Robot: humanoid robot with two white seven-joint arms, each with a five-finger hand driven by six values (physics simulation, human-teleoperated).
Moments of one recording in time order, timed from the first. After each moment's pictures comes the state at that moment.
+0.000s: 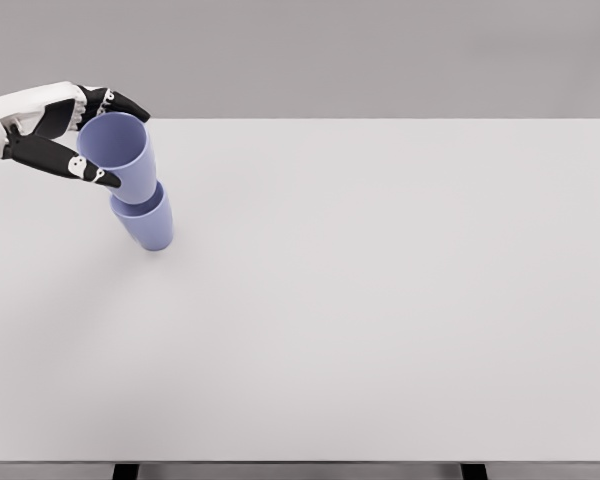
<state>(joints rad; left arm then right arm) -0.78 1.09 -0.72 -1.69 0.72 0.18 -0.48 0.03 0.00 0.15 0.01 -0.09 -0.06 -0.08</state>
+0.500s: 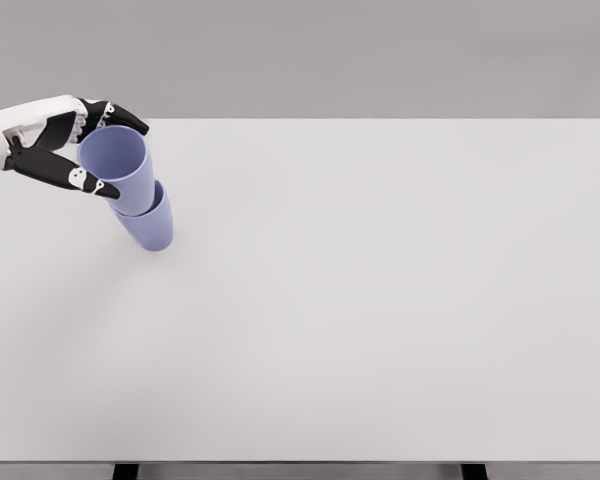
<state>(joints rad) -0.75 1.10 -0.72 -1.69 0.71 0.18 -0.48 0.03 0.00 0.15 0.01 -0.09 -0.06 -0.08</state>
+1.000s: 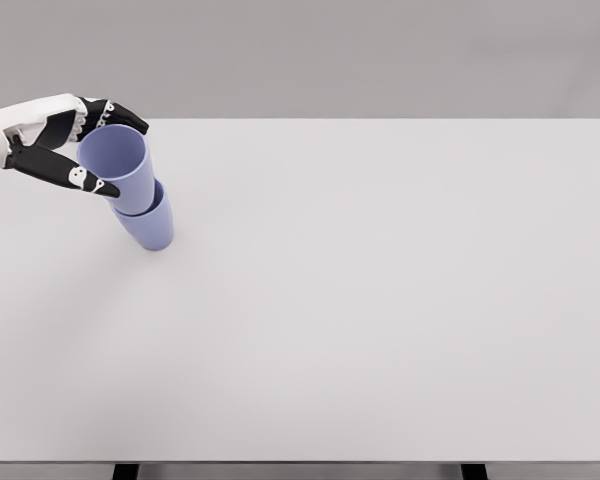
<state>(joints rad) -0.75 1.09 -0.72 -1.68 0.71 0.18 -0.48 0.03 0.00 0.15 0.01 -0.09 -0.06 -0.08</state>
